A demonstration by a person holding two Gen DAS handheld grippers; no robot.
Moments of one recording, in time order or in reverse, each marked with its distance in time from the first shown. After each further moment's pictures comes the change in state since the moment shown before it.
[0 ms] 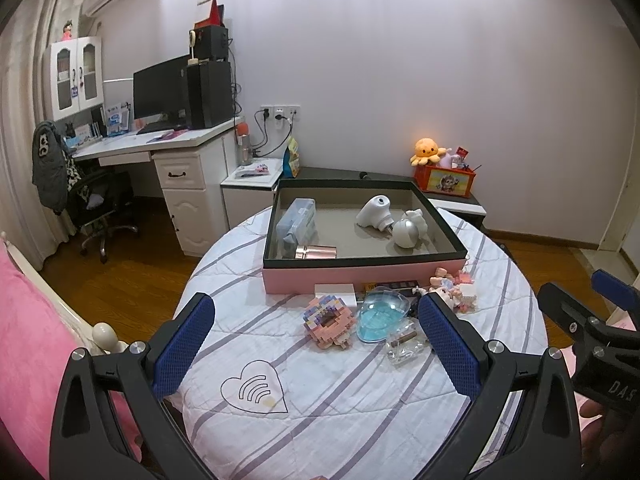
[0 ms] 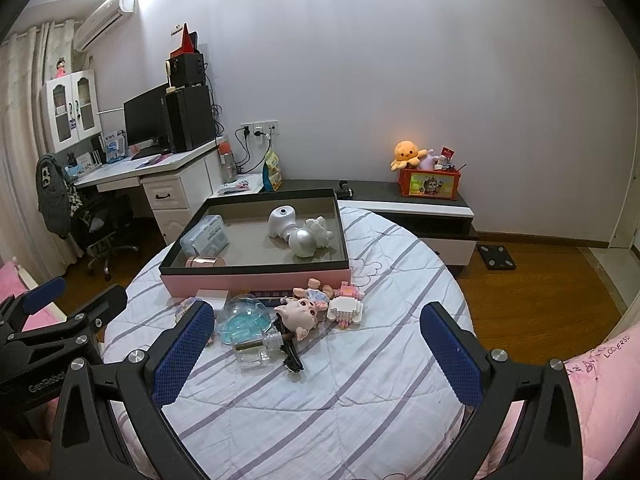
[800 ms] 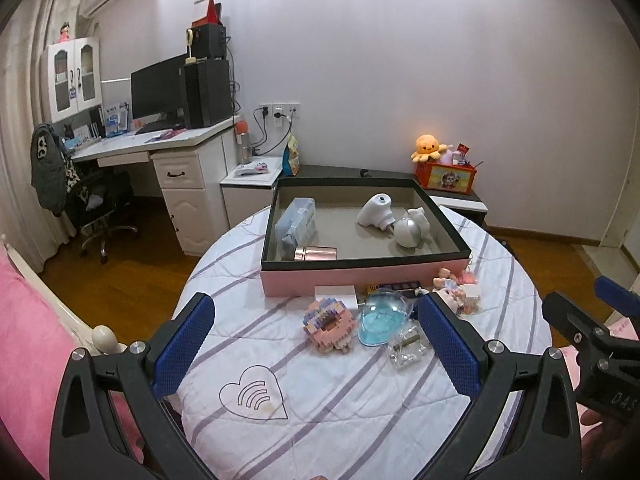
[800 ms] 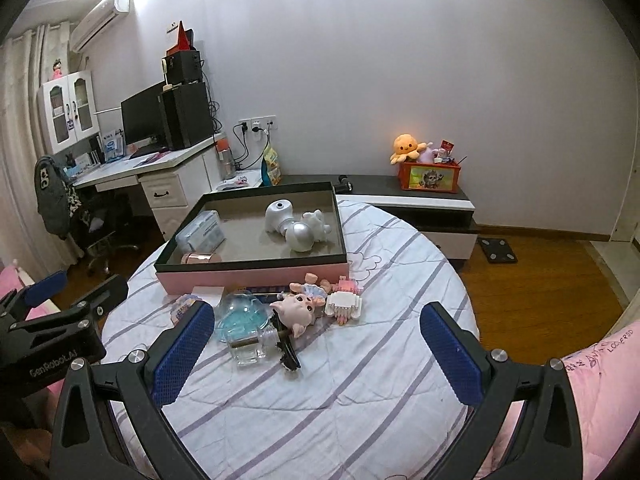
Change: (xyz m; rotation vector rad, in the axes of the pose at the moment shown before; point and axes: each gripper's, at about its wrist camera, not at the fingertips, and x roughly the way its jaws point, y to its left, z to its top) left arm 0.010 -0.001 0.001 0.011 0.002 0.002; right arm 0.007 -0.004 0.000 0.012 0.015 0.005
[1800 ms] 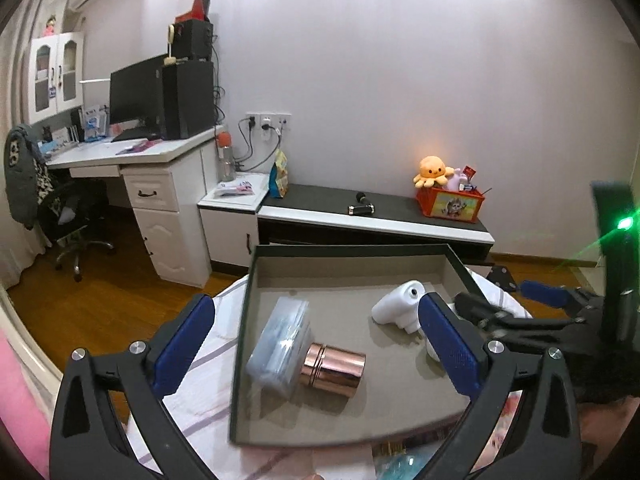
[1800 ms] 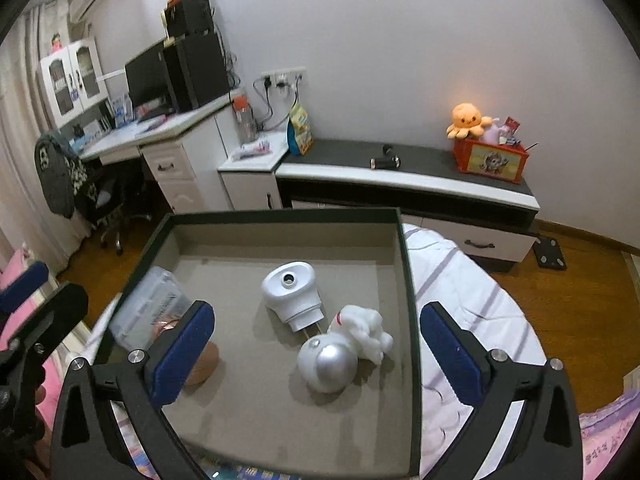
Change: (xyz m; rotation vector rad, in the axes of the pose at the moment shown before) left arm 0.153 0.014 0.105 -0.026 -0.033 -0.047; right arm 0.223 0.014 0.118 -0.044 0.175 0.128
